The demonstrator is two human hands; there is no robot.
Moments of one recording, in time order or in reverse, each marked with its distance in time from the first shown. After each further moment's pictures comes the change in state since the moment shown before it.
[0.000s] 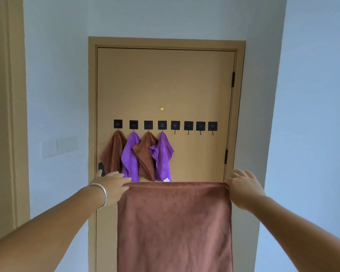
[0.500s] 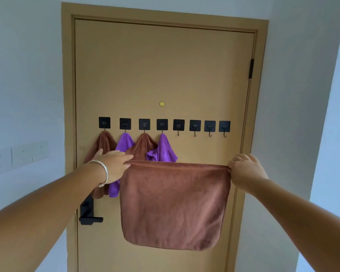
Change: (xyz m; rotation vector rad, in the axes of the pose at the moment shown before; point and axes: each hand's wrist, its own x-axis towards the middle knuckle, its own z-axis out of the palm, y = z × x) left_hand 0.239 -0.076 -0.002 -0.032 0.088 0.050; right_hand 0.219 -0.020 0.057 -0.064 0.070 0.114
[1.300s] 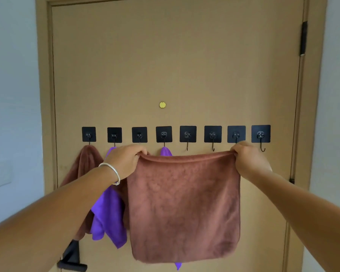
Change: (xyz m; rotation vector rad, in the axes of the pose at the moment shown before) left_hand 0.253 0.022 0.052 -0.319 0.543 0.102; right_hand 0.275 0.017 0.154 0.597 0.268 0.097
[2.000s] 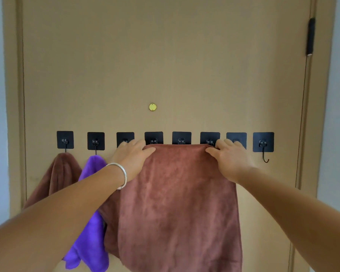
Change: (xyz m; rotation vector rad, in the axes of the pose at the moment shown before) left_hand 0.082 0.000 0.060 0.529 -0.059 0.147; right_hand 0.060 -0.014 0.031 -0.472 -0.052 -0.416
